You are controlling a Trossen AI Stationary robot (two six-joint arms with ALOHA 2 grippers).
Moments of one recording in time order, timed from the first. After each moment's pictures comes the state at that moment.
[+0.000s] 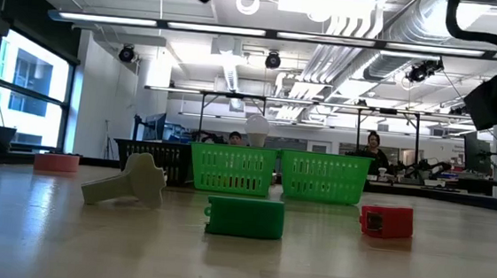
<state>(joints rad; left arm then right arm) -0.51 1.52 1.28 -0.65 -0.63 -0.27 0.60 1.62 0.80 -0.63 -0.03 0.92</state>
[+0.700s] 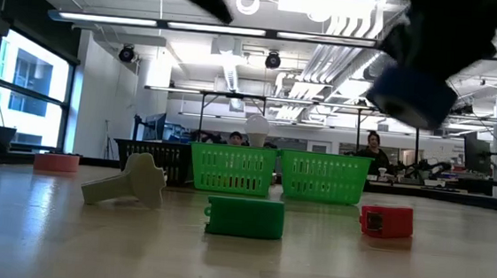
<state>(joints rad) -0.50 1.62 1.28 -0.50 -0.66 -0.13 0.51 1.63 1.14 -0.67 0.42 0.50</state>
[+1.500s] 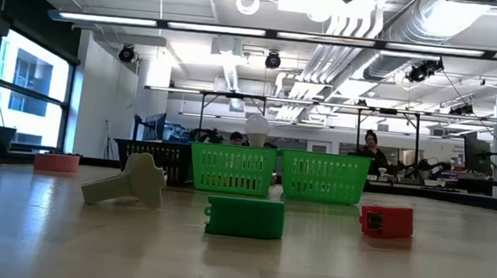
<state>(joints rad) -0.50 1.69 1.28 0.00 -0.52 0.01 0.66 1.63 1.26 -0.49 1.18 0.00</state>
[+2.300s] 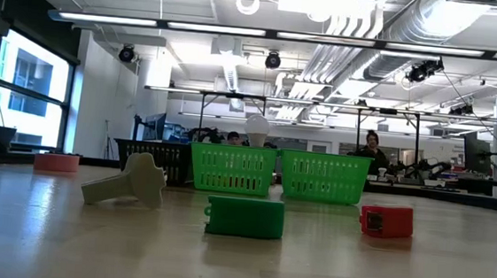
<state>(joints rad) -0.49 1.70 1.28 0.12 -0.57 0.07 0.71 1.63 1.26 -0.30 1.23 -0.18</state>
